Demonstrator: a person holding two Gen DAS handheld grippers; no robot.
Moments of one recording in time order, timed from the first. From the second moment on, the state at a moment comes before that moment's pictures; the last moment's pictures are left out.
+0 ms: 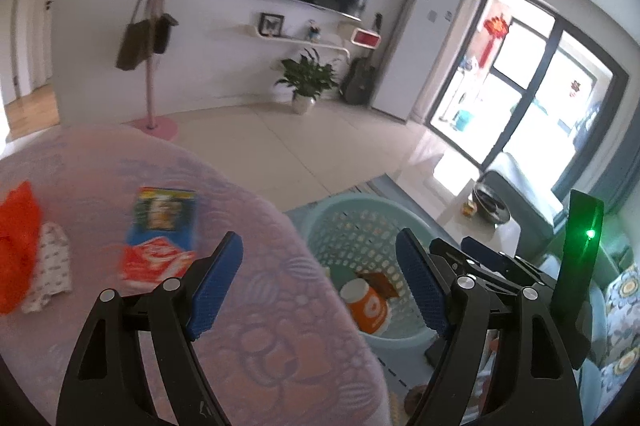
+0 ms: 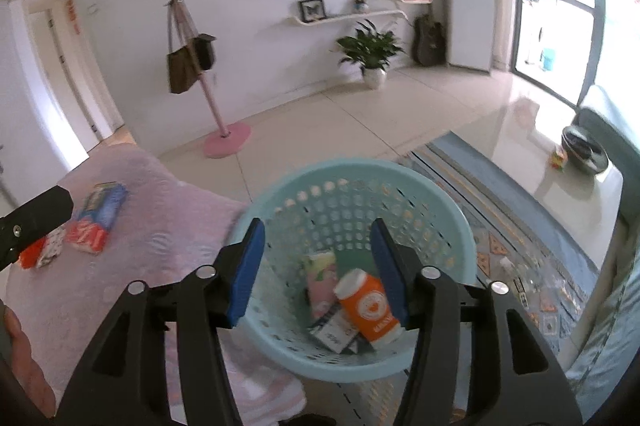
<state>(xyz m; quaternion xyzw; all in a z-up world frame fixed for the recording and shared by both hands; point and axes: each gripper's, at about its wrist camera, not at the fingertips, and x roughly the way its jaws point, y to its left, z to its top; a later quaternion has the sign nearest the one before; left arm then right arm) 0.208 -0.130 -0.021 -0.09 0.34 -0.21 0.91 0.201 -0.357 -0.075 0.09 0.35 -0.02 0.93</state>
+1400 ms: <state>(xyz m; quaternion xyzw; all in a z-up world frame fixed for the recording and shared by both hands) 0.222 0.093 -0.066 -0.17 0.35 -0.02 0.92 0.290 -0.115 -0.102 0.00 0.46 0.09 0.89</state>
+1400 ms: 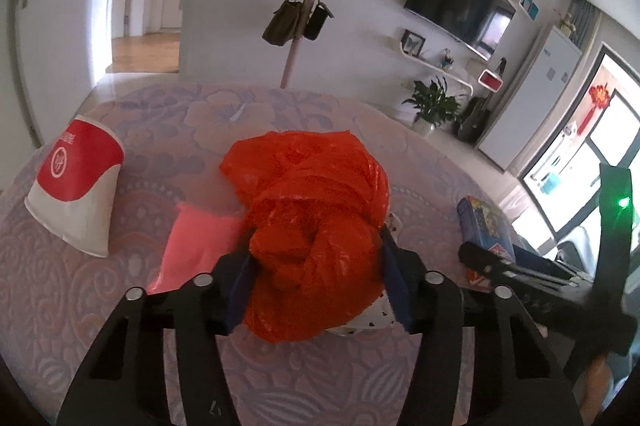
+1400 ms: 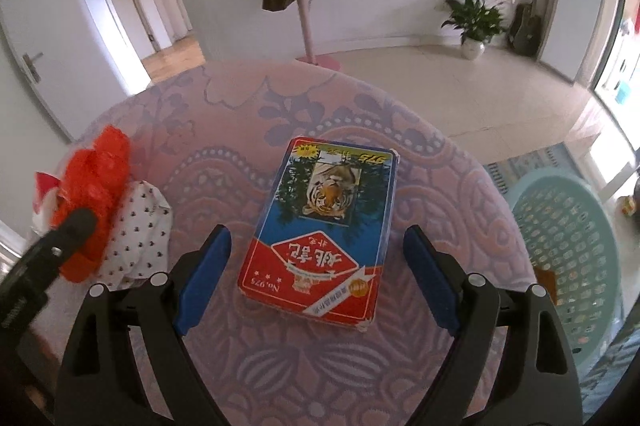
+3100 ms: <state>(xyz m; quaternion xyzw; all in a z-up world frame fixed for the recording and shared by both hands) 0.244 -0.181 -0.037 -0.09 0.37 -0.28 0.88 0.212 -0.398 -0.078 0.14 0.37 -0.09 0.91</state>
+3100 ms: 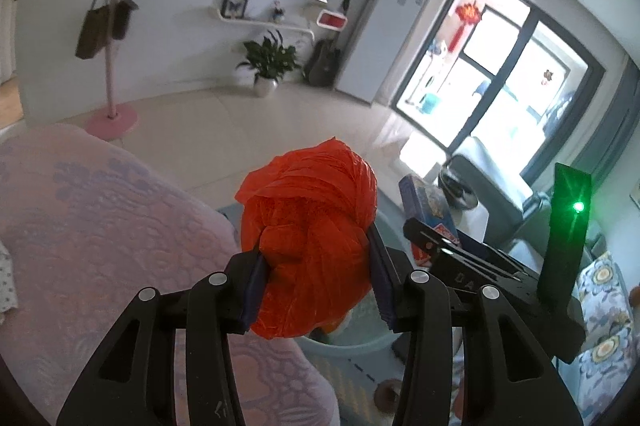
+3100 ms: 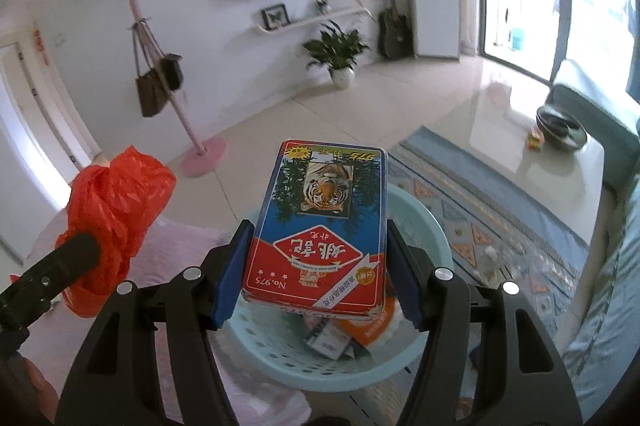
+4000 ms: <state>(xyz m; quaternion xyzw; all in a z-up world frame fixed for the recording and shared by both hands) 0.234 -0.189 -0.047 -0.07 0.38 -0.29 0.87 0.210 -0.413 -0.097 0.19 0.41 -0.09 0.89</state>
